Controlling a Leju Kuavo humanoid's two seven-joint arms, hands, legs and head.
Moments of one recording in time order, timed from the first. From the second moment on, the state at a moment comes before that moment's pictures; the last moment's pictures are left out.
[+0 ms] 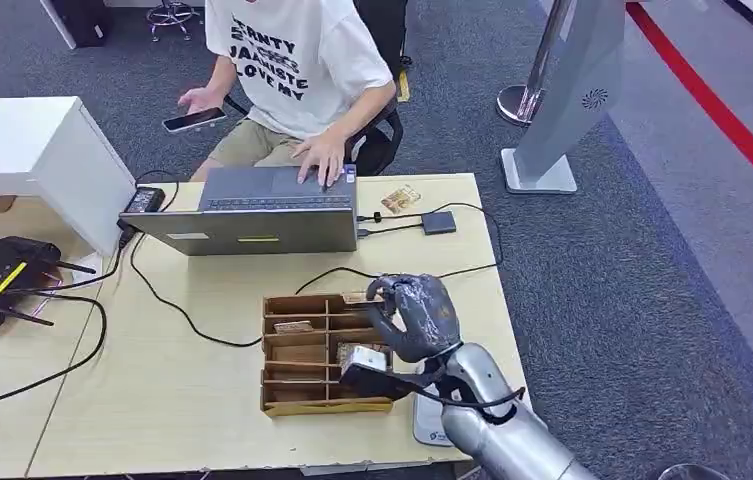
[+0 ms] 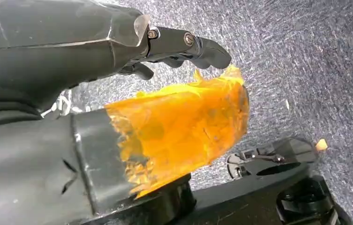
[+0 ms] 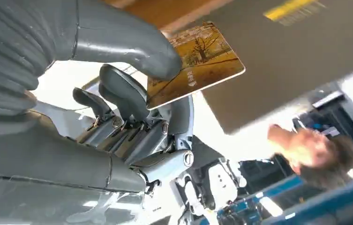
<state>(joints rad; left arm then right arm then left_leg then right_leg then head) -0.12 -0.24 0.57 -0.20 -1.08 0.18 0.15 -0.31 -0.02 0.70 -1.32 0.74 -0.42 -0.17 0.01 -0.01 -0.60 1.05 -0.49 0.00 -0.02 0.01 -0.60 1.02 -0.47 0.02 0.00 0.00</state>
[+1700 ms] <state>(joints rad) -0.13 -0.24 0.53 -0.20 -1.13 0.16 0.16 -0.39 0.00 0.56 -1.55 0.93 -0.51 -0.14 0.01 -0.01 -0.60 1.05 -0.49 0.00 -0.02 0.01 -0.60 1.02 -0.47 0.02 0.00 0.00</state>
